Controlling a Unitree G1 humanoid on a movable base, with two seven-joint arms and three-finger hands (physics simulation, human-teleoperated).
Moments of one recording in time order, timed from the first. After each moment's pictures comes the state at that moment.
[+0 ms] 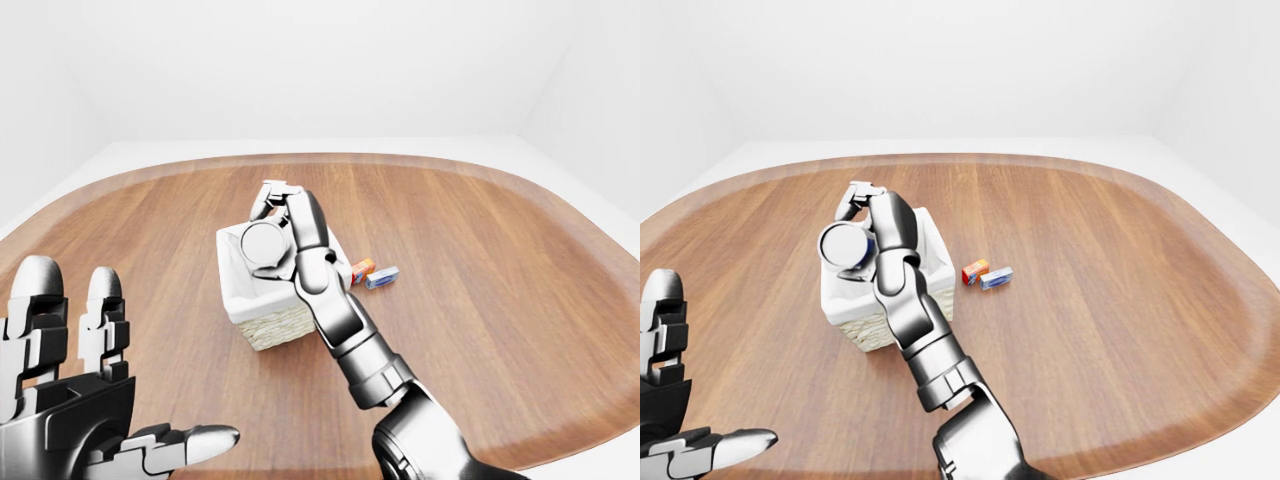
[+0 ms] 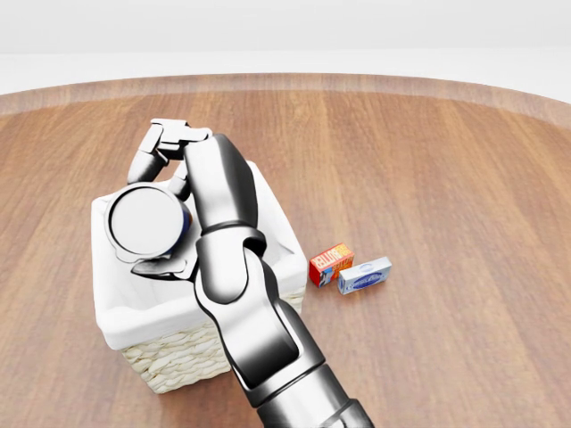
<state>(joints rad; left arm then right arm) 0.59 -0.31 0.34 -1.04 -0.27 0.00 -0.39 -0.75 0.35 0.19 0.47 -0.51 0.09 -0.33</state>
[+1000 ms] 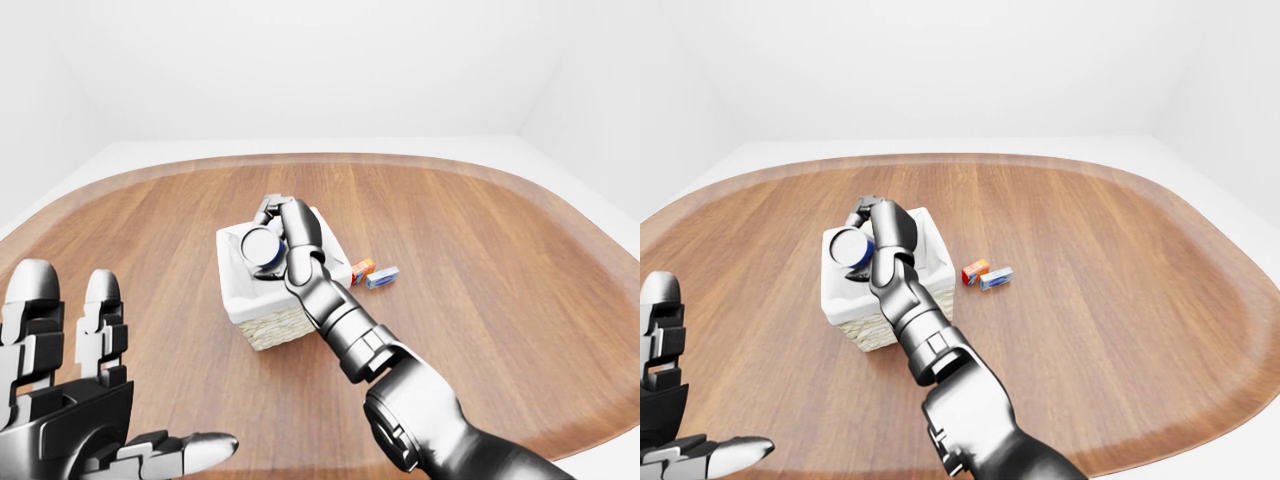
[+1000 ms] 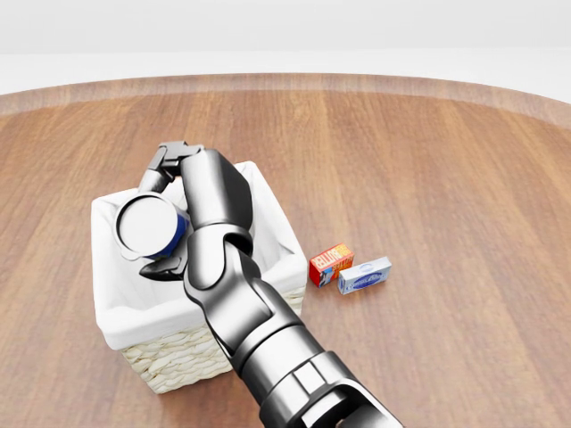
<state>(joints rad) 0.61 -0.30 0.34 -1.05 -0.30 -0.02 -0.39 -1.00 0.35 0.11 0.96 -0.50 0.07 -0.48</state>
